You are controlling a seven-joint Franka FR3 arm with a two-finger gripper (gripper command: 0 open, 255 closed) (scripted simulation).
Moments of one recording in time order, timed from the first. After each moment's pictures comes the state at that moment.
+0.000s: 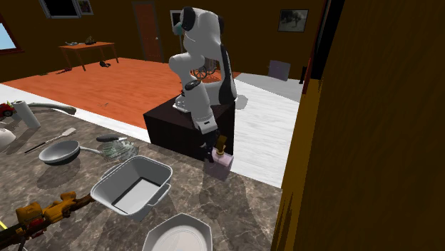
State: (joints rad) arm -0.32 0.56 -0.50 -2.02 0.85 2.54 -1.48
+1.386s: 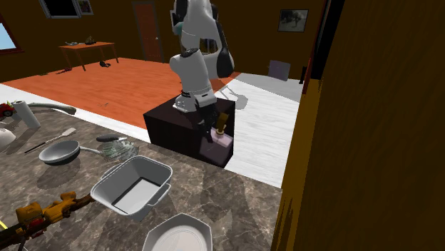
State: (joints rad) arm -0.22 0.35 -0.64 -2.03 0.61 2.39 -1.29
